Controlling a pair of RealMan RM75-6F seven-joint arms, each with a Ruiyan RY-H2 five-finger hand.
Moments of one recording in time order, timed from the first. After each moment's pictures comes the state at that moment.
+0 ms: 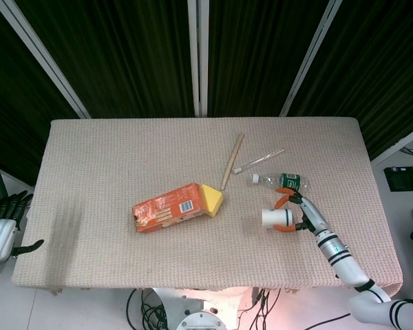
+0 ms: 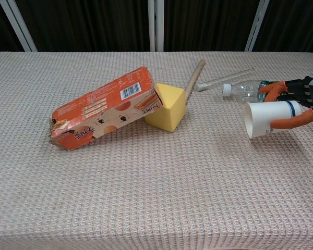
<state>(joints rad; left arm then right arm) -0.14 -1.18 -0.02 -1.33 1.50 1.41 -0.21 0.47 -1.45 0.06 -1.30 -1.46 0.98 0.89</state>
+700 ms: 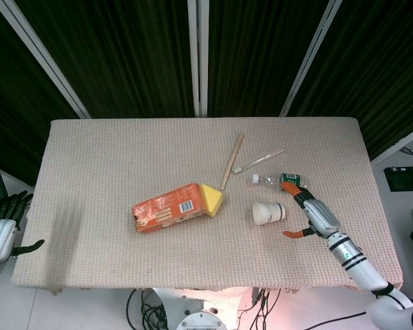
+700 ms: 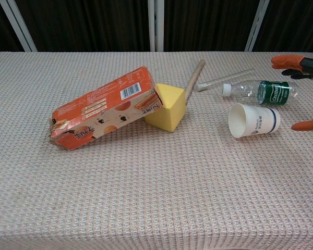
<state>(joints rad) -0.14 -1.18 -0.02 -1.33 1.51 1.41 -0.23 0.46 -1.29 0.02 -1.43 -1.56 1.09 0.48</state>
